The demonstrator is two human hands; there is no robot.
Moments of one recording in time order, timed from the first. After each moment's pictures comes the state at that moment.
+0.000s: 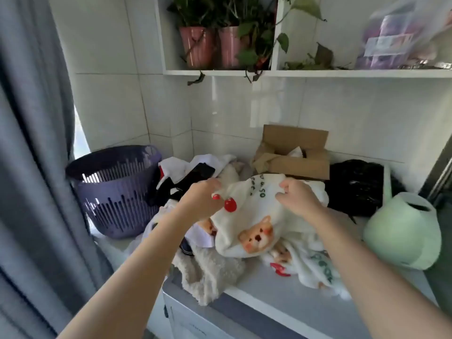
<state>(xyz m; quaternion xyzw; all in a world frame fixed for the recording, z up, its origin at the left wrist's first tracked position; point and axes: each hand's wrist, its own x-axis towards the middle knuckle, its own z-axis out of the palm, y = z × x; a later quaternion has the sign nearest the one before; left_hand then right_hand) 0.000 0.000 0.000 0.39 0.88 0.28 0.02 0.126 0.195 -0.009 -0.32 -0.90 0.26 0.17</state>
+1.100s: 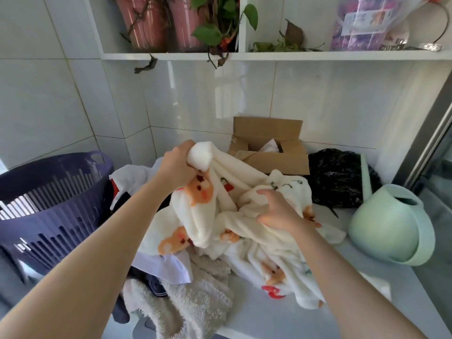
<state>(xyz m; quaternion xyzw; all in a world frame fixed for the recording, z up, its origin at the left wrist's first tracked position) -0.095 0.090 0.040 0.41 0.84 0.36 -0.03 0.085 0.239 -0.049 -0.34 -0.88 0.32 0.08</state>
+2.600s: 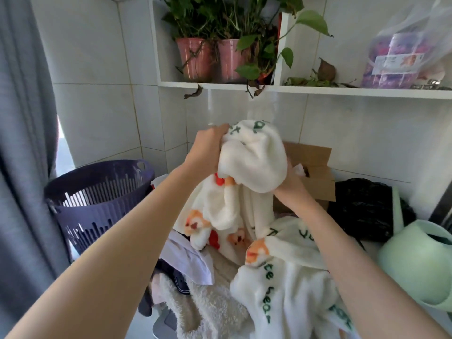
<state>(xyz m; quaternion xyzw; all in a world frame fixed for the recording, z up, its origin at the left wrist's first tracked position) -0.068 0.061 0.107 0.47 0.77 0.39 -0.19 0.059 0.197 0.051 -0.10 -0.80 0.50 0.32</state>
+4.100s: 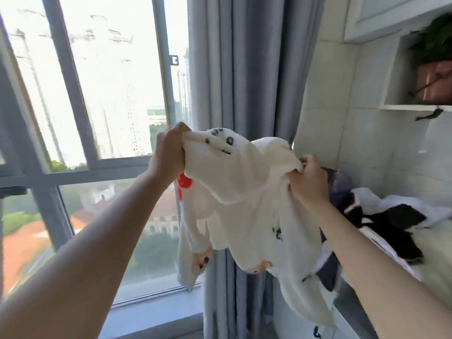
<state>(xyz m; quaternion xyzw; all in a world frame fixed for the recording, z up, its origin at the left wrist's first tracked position) 0.079 -0.452 0.141 0.04 0.86 0.24 -0.45 0.022 -0.195 0.080 0.04 -0.82 0.47 0.32</state>
